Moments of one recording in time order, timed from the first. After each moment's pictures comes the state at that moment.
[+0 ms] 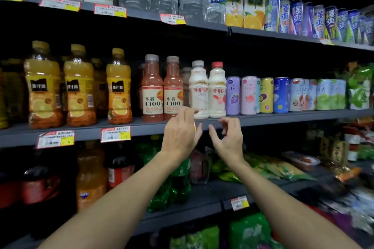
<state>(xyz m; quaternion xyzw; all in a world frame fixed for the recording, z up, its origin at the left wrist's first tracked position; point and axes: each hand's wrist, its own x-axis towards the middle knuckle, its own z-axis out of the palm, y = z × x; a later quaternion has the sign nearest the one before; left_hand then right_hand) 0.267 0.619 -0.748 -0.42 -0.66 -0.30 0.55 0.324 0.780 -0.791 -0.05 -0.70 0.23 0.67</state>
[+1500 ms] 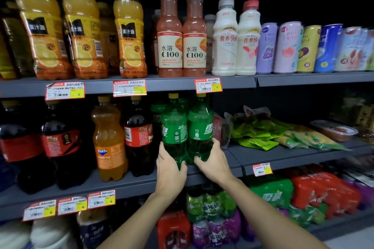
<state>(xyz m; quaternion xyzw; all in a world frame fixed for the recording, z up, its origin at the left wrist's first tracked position) 0.235 0.563 -0.959 -0.20 -0.84 -0.50 0.13 0.271 0.722 -0.960 -0.19 -0.87 0.37 0.27</state>
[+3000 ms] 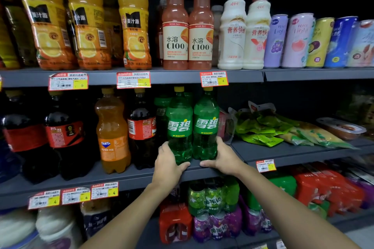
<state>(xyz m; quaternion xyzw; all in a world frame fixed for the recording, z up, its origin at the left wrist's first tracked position) 0.219 0.552 -0.959 -0.21 -0.88 -0.41 0.09 0.270 0.766 -0.960 -0.11 -0.92 0.36 0.14</state>
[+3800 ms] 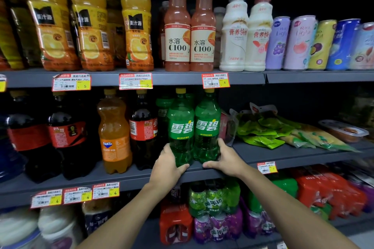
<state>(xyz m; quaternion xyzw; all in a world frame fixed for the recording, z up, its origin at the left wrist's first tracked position) 0.214 0.544 -0.956 -0.23 -0.90 -0.37 0.08 0.270 0.776 -0.962 -0.08 -0.92 0.36 0.13</state>
